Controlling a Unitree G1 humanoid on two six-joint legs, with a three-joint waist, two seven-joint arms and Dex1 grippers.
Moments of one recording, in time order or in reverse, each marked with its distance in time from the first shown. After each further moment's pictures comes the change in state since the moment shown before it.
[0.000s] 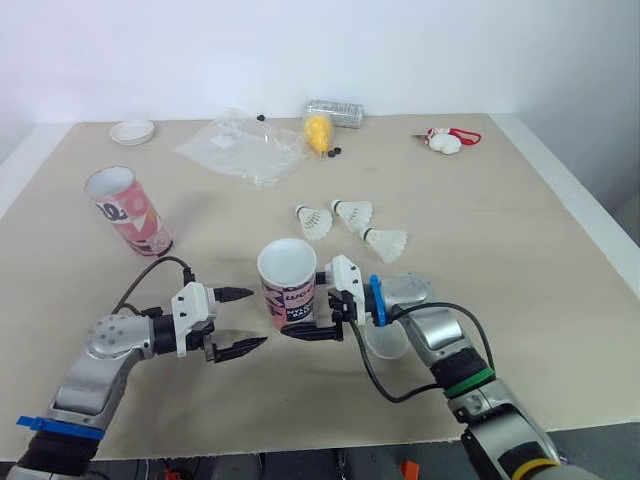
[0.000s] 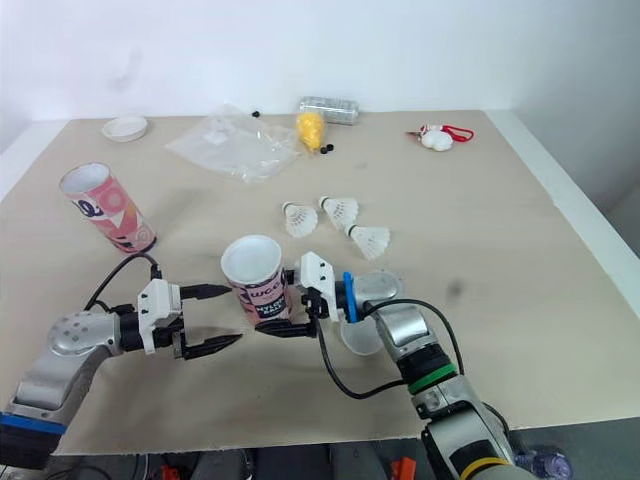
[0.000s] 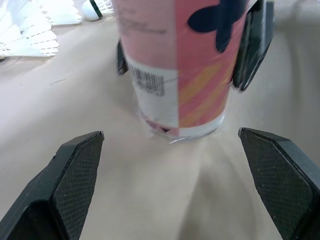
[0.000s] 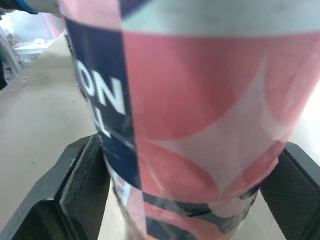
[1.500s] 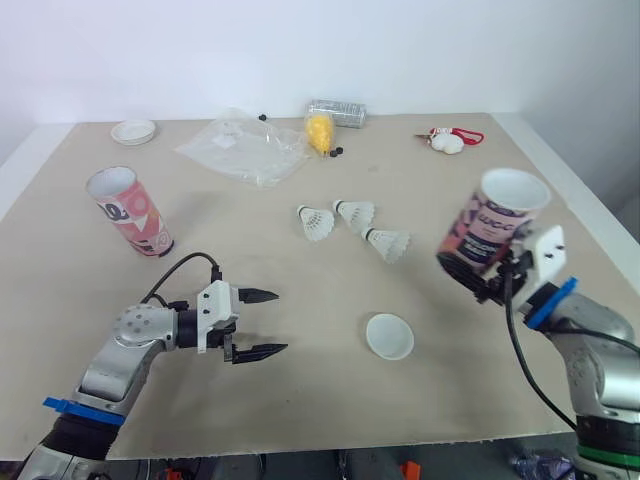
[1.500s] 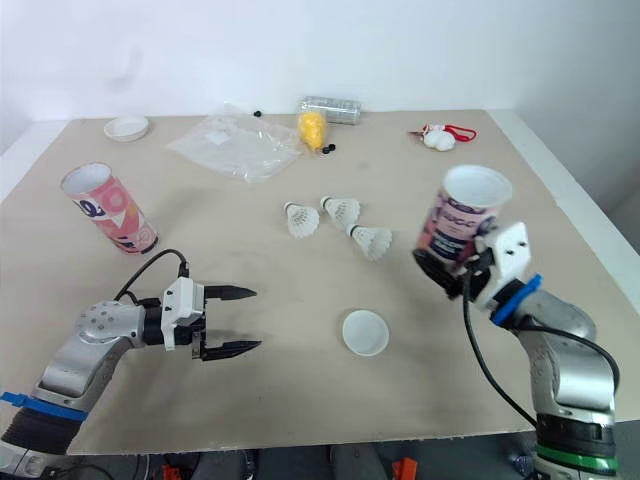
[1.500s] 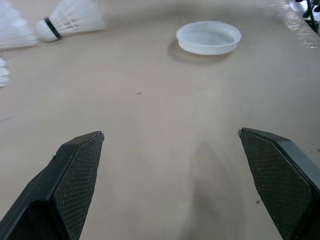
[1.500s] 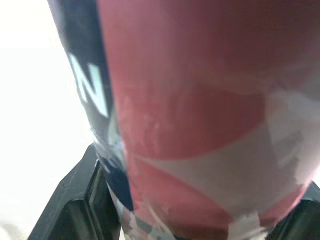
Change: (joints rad) left arm -0.113 -0.038 -0.103 0.031 0.003 0.024 -0.063; right arm 0.433 -0.332 -0.698 -0.425 0.182 0.325 -0.473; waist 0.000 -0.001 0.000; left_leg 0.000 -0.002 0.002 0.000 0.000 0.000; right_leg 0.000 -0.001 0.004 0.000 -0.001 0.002
